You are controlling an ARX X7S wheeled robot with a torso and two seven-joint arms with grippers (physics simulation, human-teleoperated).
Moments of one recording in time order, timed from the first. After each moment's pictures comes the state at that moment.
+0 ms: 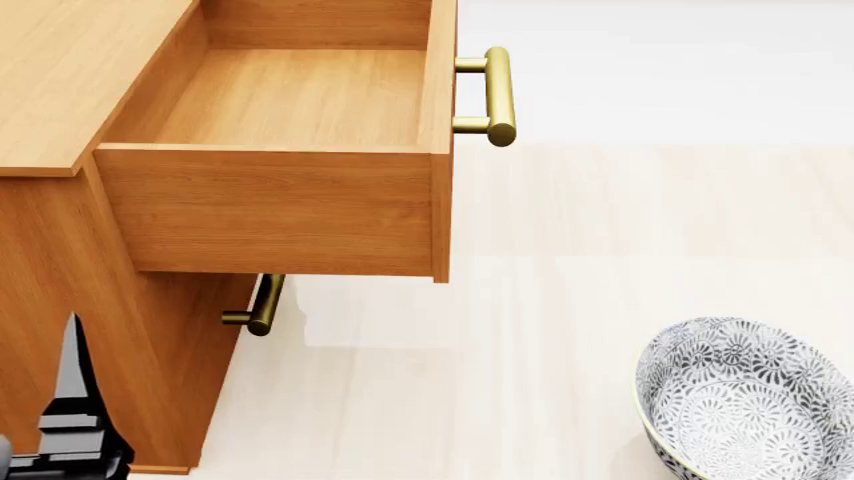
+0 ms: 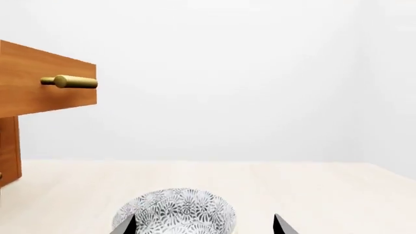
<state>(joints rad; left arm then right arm) -0.04 -0.29 0.10 0.67 -0.20 -0.39 -0.34 -0.39 0.29 0.63 -0.29 0.52 -0.13 -0.41</state>
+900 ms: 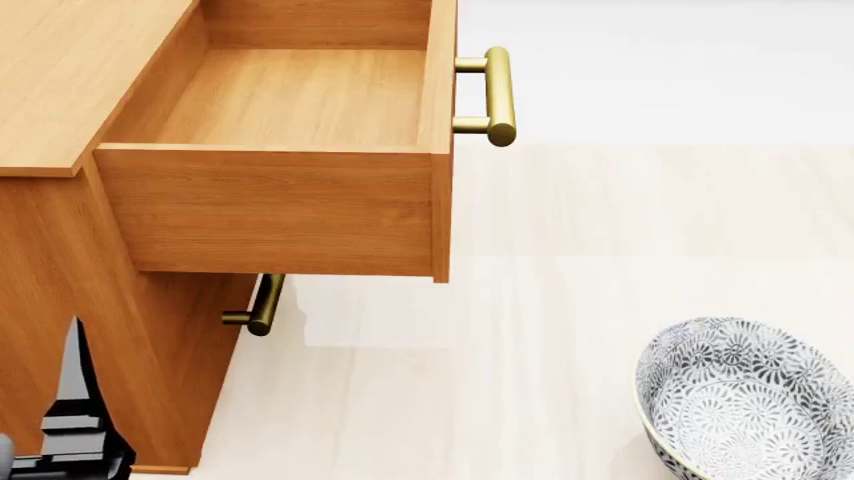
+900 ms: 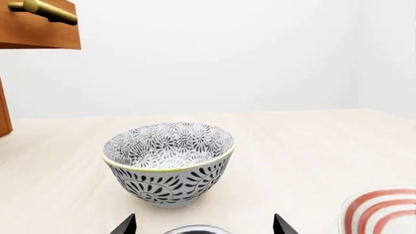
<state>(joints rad) -0.04 -0.30 0.11 0.64 -0.21 -0.37 -0.36 -0.33 0.22 0.57 0.03 0.42 -0.28 -0.49</state>
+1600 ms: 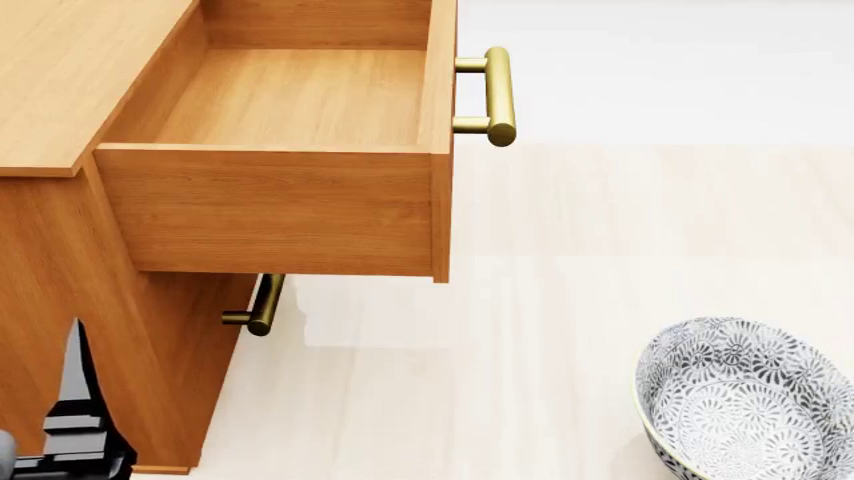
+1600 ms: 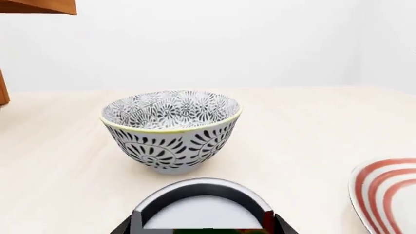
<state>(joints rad) -0.04 -0.31 0.11 0.62 -0.22 -0.36 -0.37 -0.32 0.22 0.53 0.12 0.37 -0.30 -0.48</state>
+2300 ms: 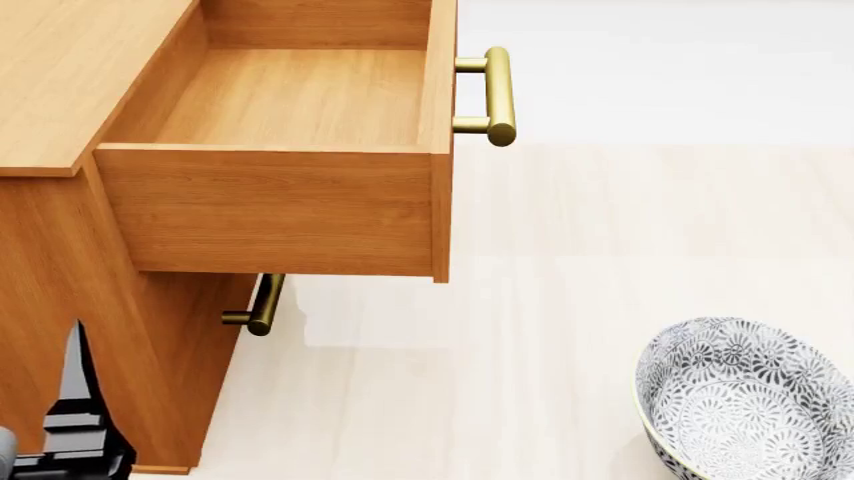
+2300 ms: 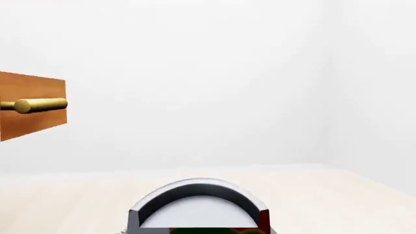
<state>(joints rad) -0.05 -0.32 0.12 0.61 -0.24 -0.36 -0.38 -0.29 0.32 0.57 -0.44 0.47 0.07 -0.18</state>
